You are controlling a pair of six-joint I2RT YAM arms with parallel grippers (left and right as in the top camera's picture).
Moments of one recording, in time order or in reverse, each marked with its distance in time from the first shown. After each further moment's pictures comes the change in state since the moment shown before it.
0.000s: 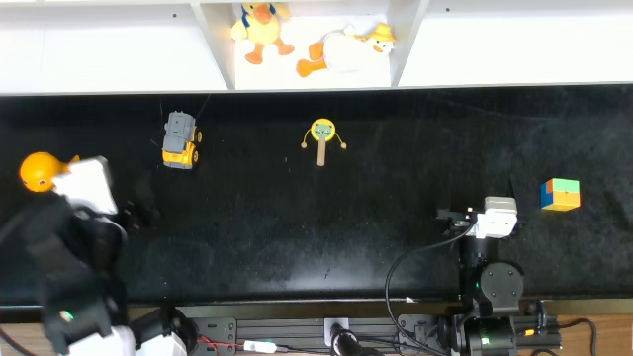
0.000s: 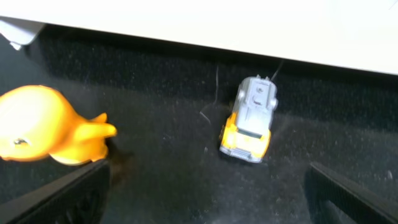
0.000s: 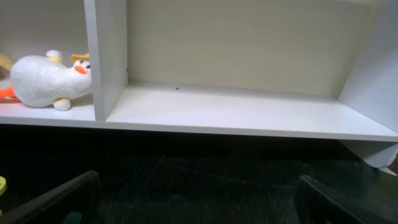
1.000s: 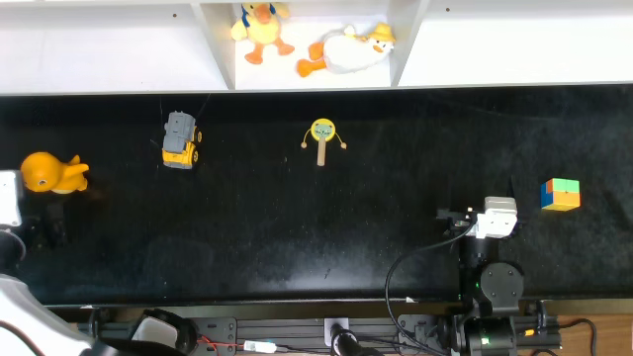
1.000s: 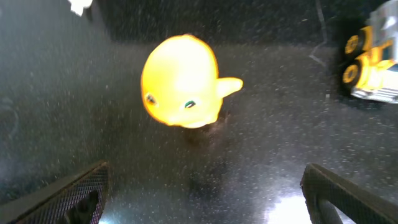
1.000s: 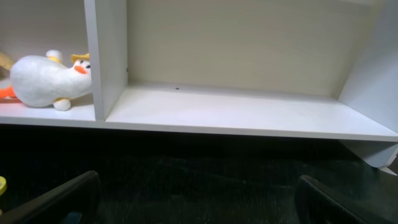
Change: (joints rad) left arm 0.626 0.479 0.253 -0.177 0.306 0.722; right arm 0.000 0.000 0.000 0.000 0.000 0.000
